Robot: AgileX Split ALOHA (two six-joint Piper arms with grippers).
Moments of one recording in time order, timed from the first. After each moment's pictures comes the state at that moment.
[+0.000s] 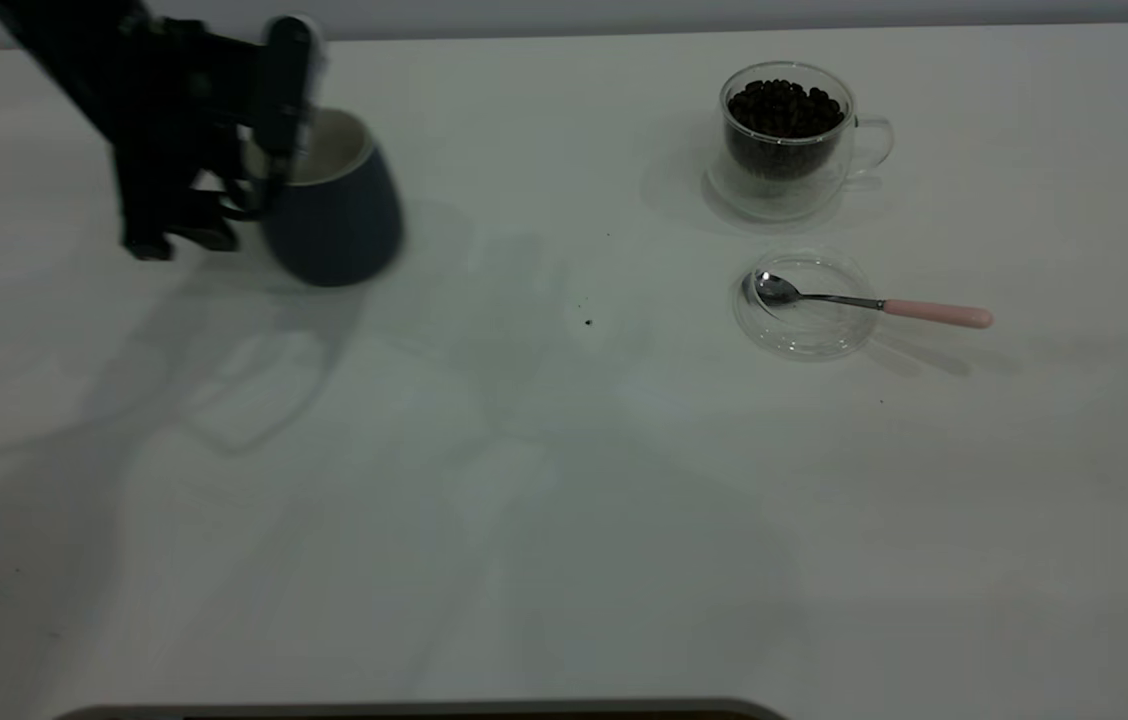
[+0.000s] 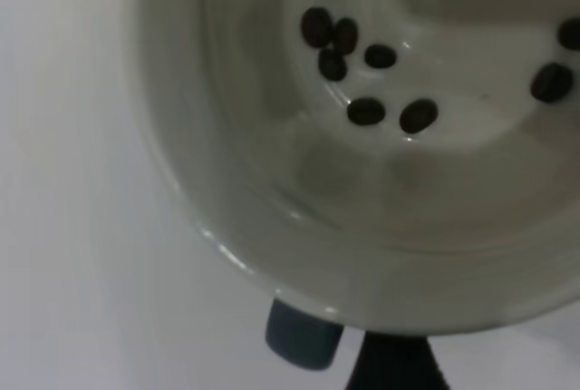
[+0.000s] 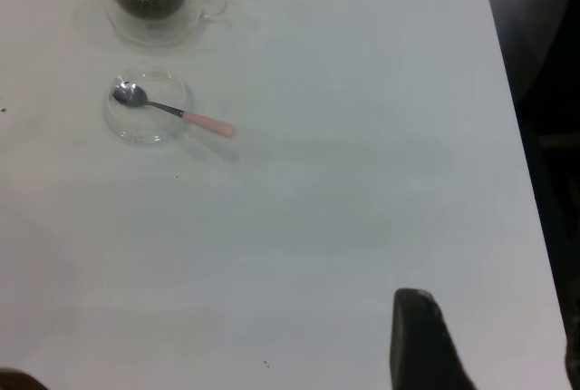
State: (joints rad) left arm -0.23 2.30 -1.29 0.20 0.14 1.24; right arm -0.03 0.03 -0.47 0.01 1.12 -0.06
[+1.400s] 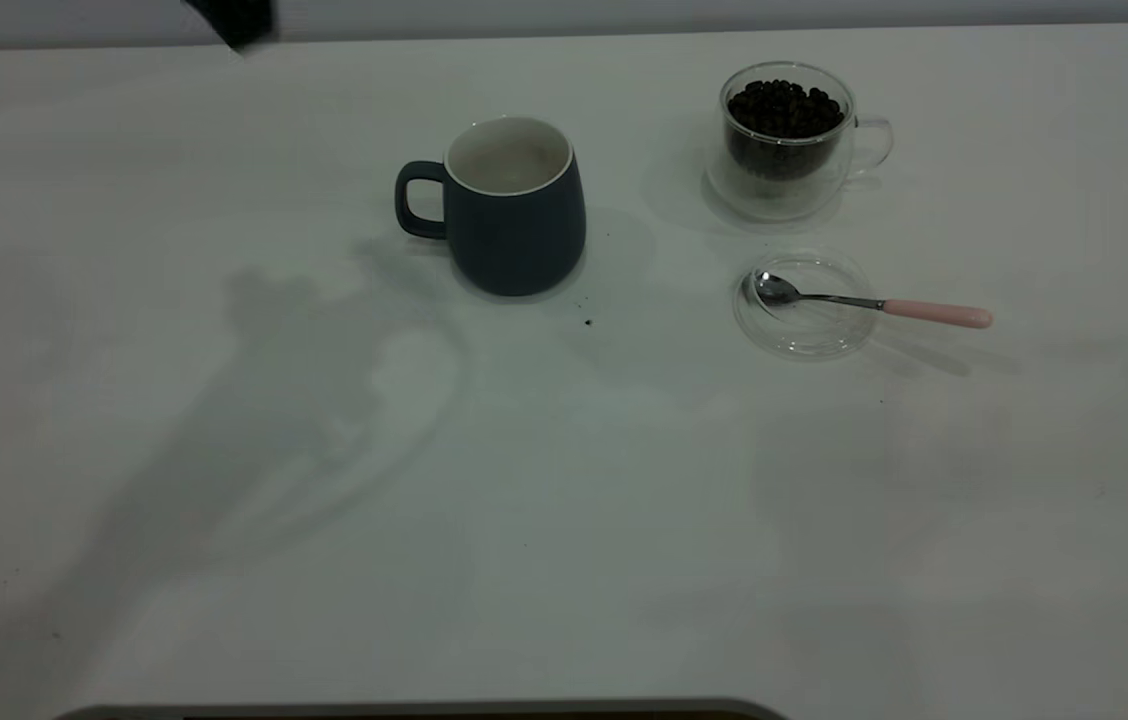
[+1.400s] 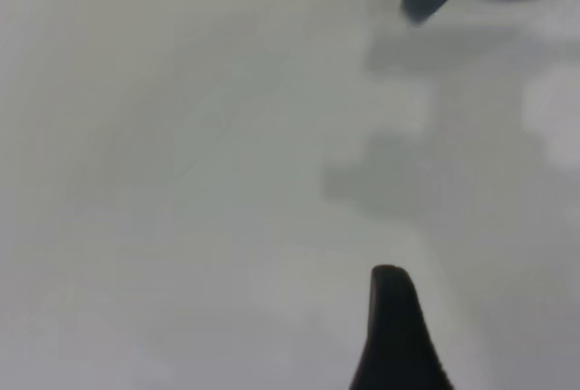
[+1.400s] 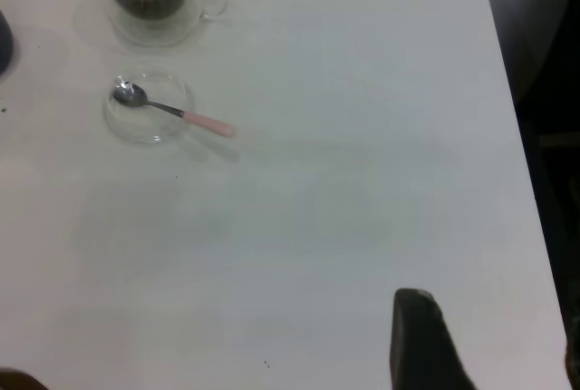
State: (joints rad) left arm -0.45 1.81 -1.29 0.25 0.69 0.25; right arm -0.03 0.03 -0.47 0.01 1.12 -0.06
